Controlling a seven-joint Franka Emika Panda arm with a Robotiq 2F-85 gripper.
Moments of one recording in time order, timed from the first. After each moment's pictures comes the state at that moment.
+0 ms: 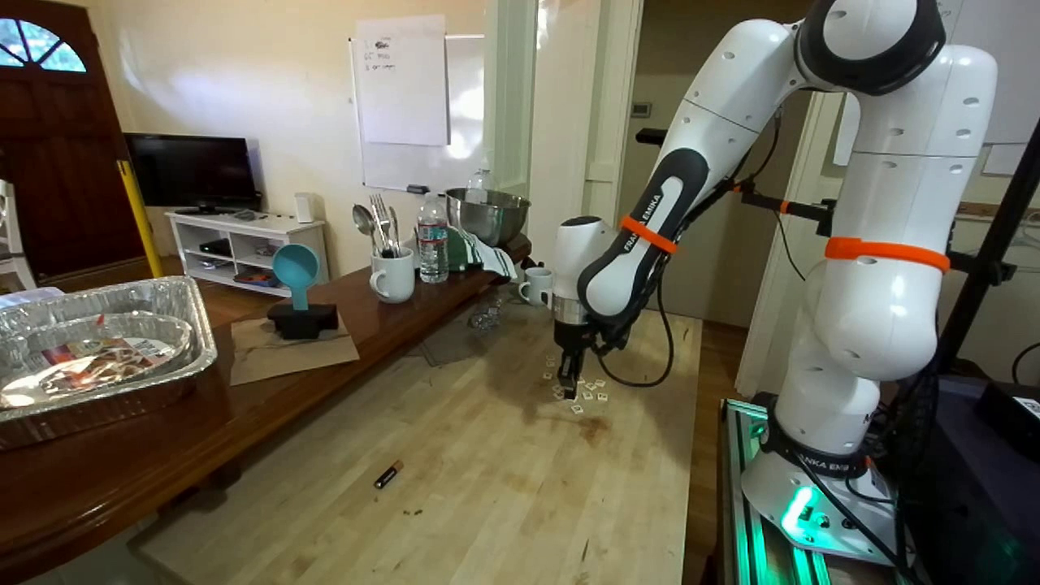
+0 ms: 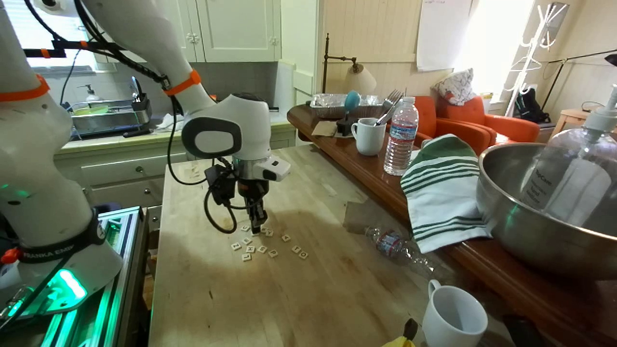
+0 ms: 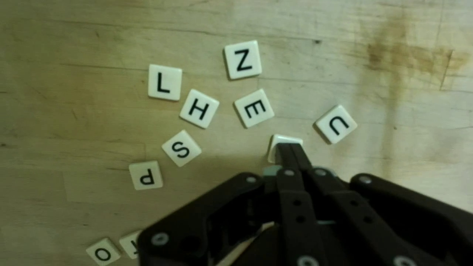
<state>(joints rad) -0.05 0.01 -0.08 -2.74 -0.06 2.75 -0.14</state>
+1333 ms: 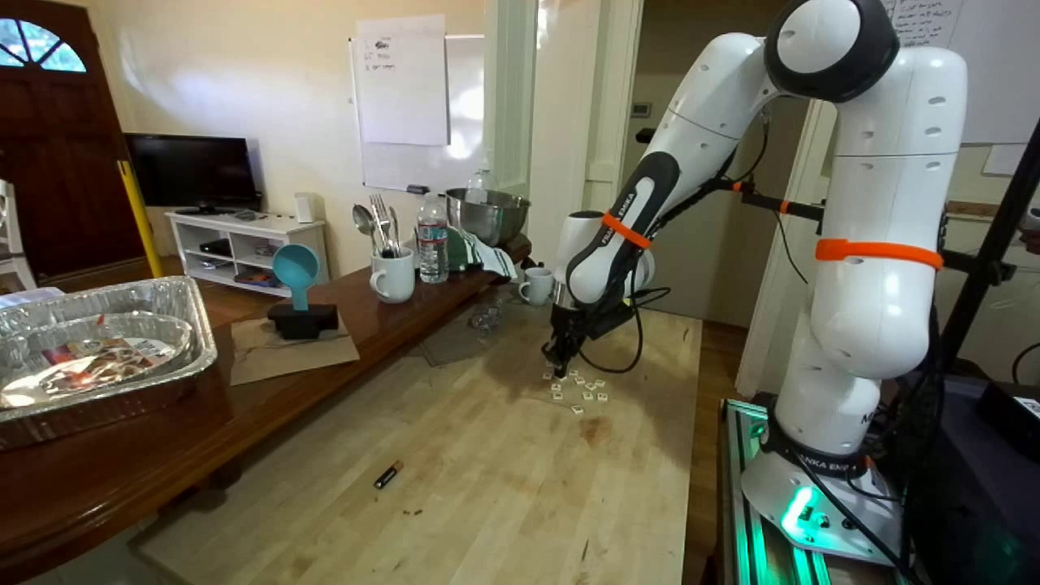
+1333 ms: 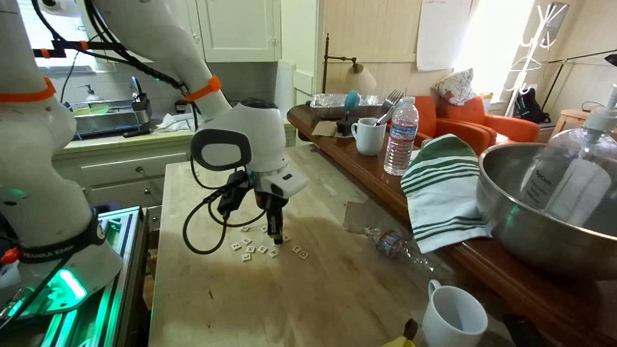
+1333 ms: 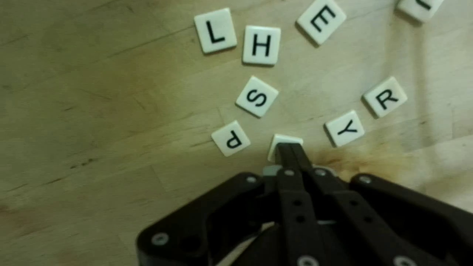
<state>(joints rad) -0.12 0.10 -0.13 -2.66 0.03 2.85 0.05</state>
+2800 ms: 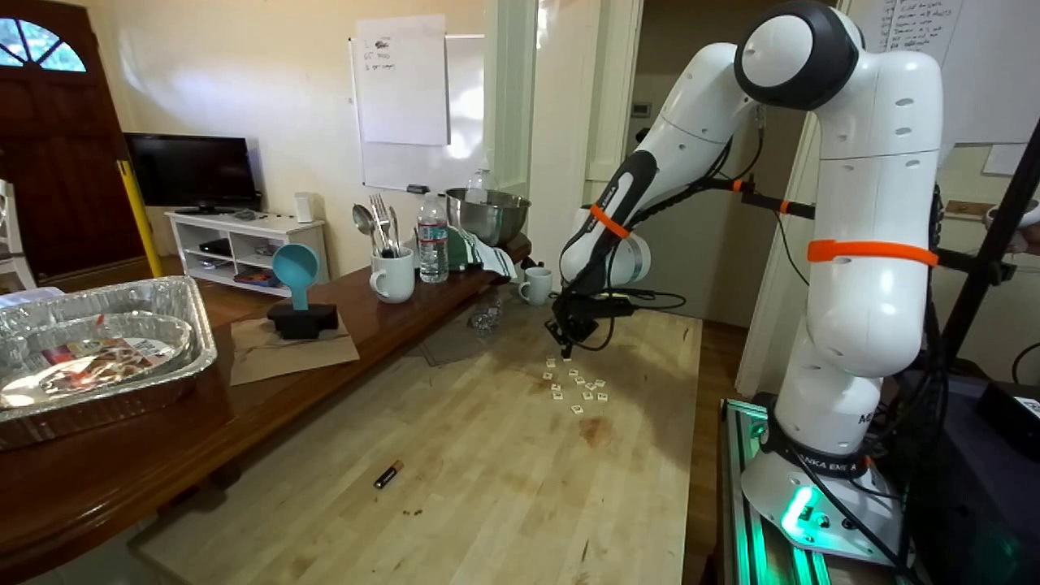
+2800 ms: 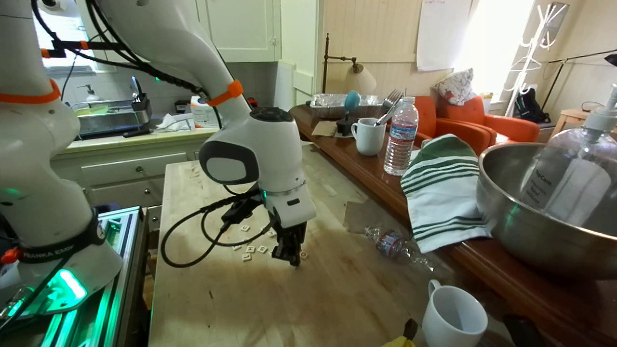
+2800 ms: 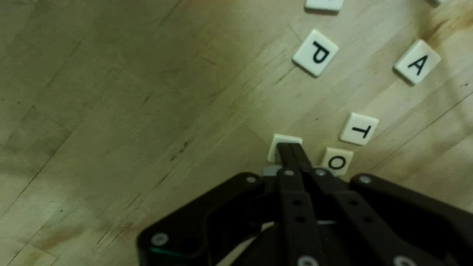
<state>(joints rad) -0.19 0.17 -0.21 -2.56 0.17 2.85 0.23</state>
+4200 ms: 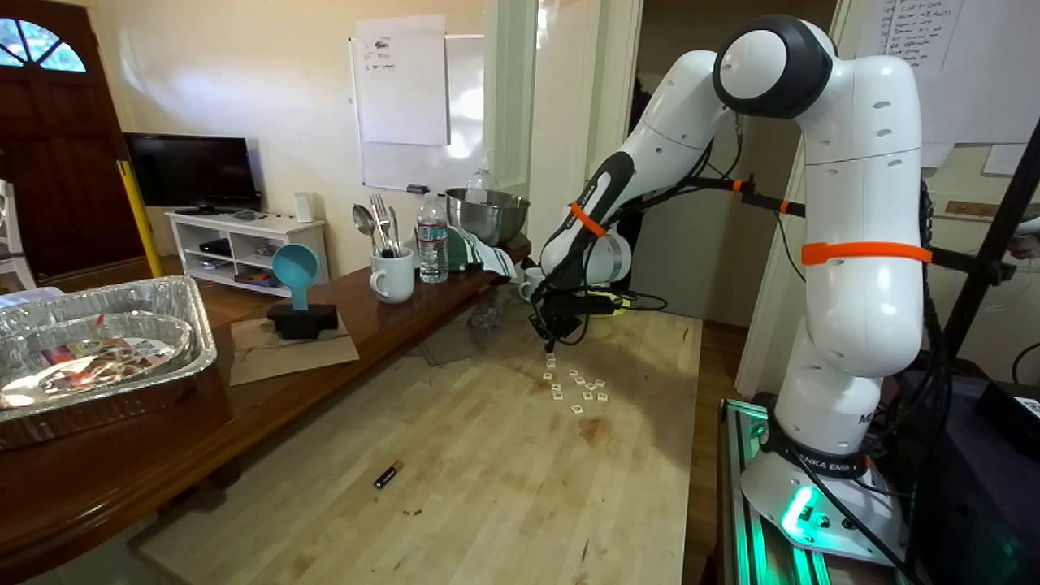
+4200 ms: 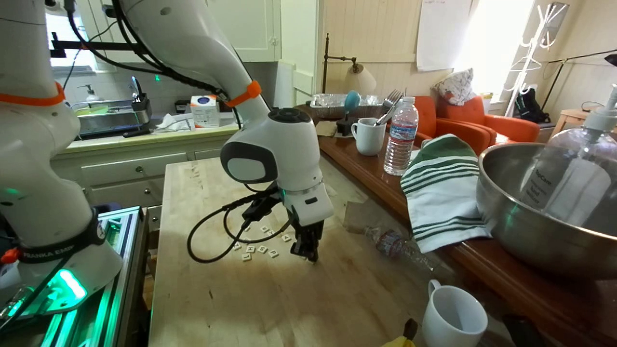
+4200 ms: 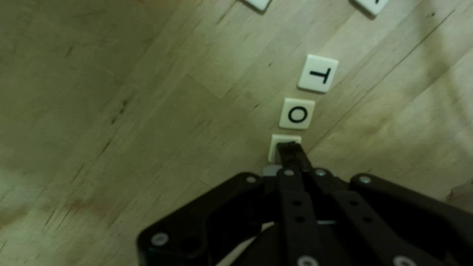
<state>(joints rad) -0.19 0.25 -0.18 -2.45 0.26 2.85 0.24</state>
